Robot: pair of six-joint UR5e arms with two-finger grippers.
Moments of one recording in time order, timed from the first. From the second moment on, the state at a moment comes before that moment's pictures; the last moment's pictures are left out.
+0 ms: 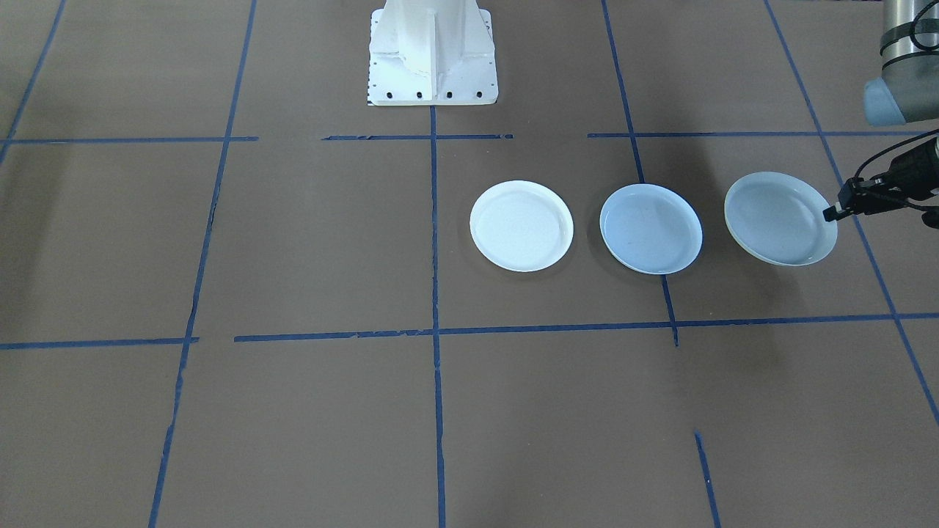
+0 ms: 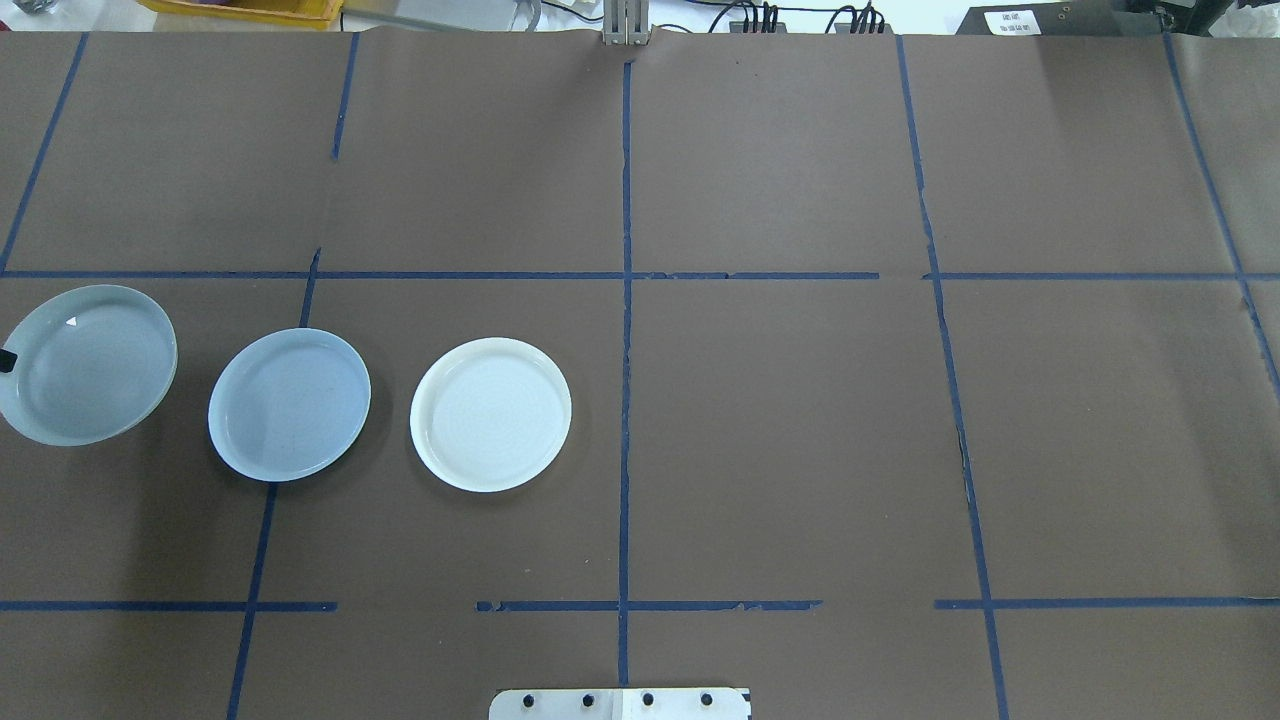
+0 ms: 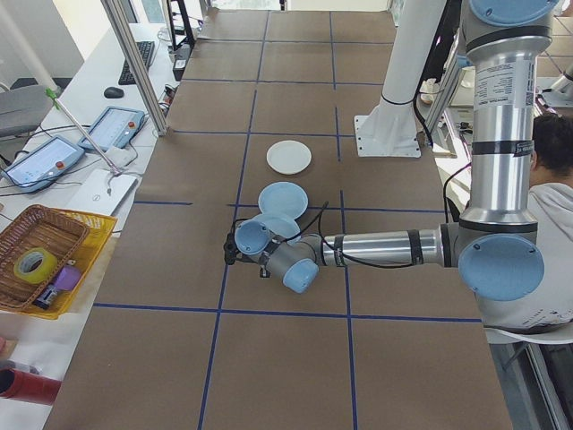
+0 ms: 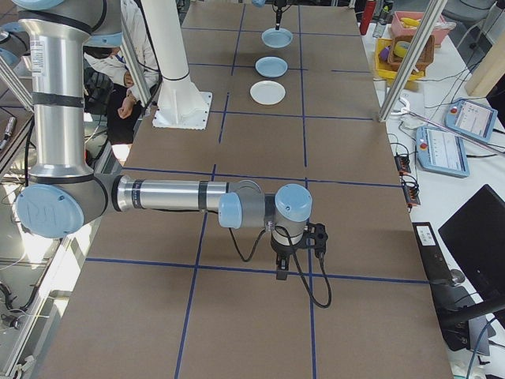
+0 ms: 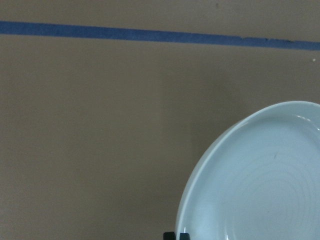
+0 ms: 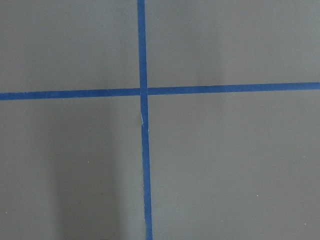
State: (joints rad) left arm -1.25 -1.52 -1.47 -2.25 -2.61 -0.58; right arm 1.54 -1.61 1.62 -1.56 2.30 0.09
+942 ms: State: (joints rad) left arm -0.97 -1.53 -1.69 -2.27 -2.44 -1.13; right arm 1.54 -1.61 1.62 -1.56 2.30 0.09
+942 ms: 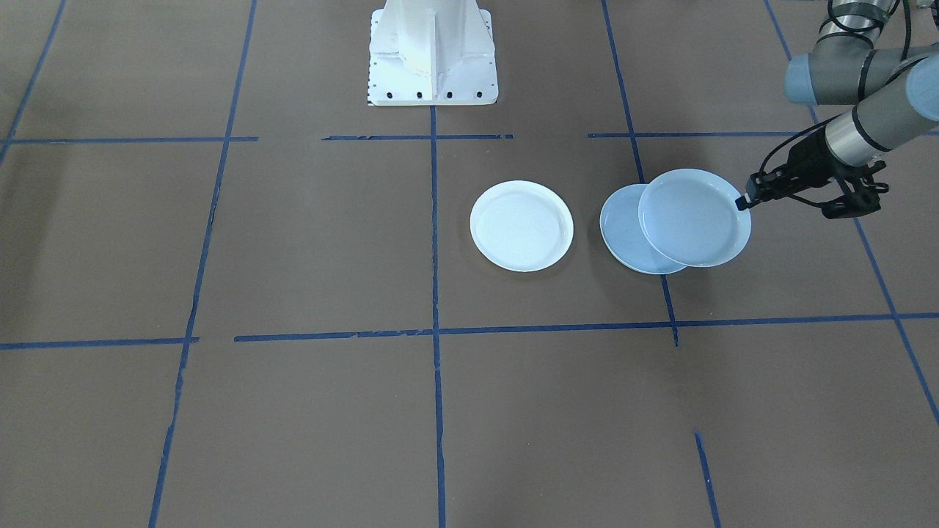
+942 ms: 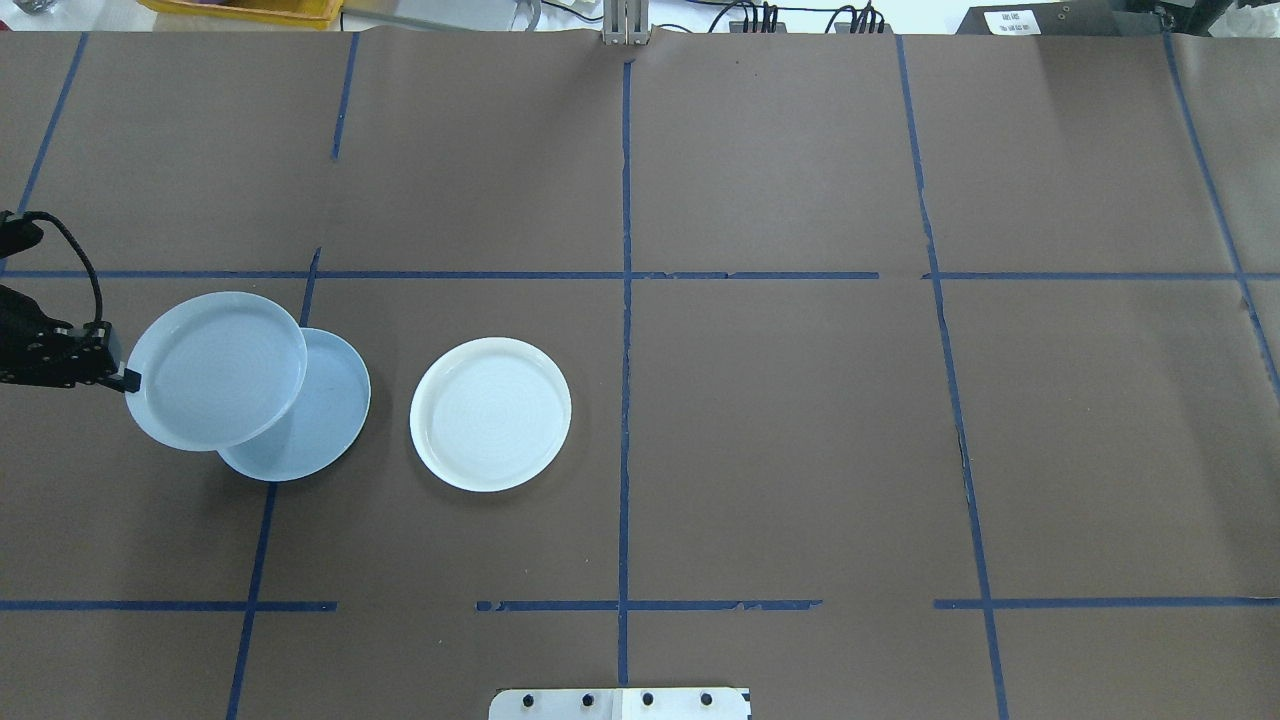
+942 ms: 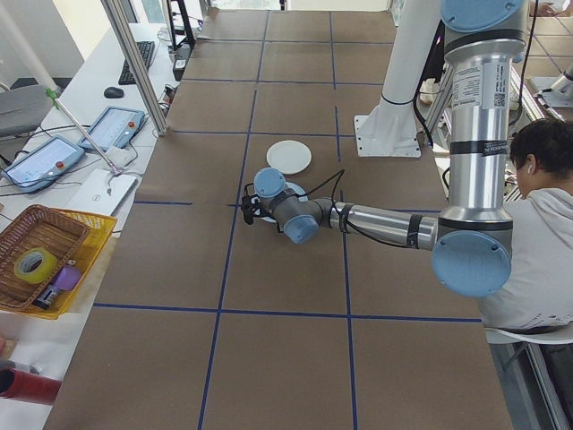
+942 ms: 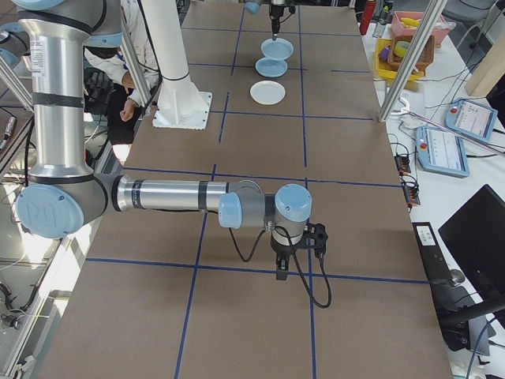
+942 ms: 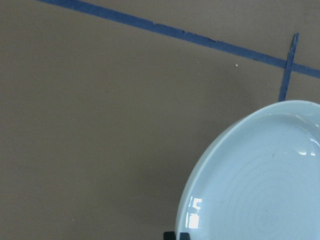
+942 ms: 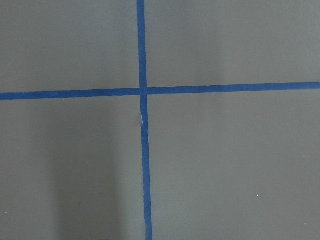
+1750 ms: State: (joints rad) left arm -0.89 -1.56 -1.70 -2.30 -2.40 -1.21; right arm 1.54 -1.61 1.62 -1.56 2.30 0.09
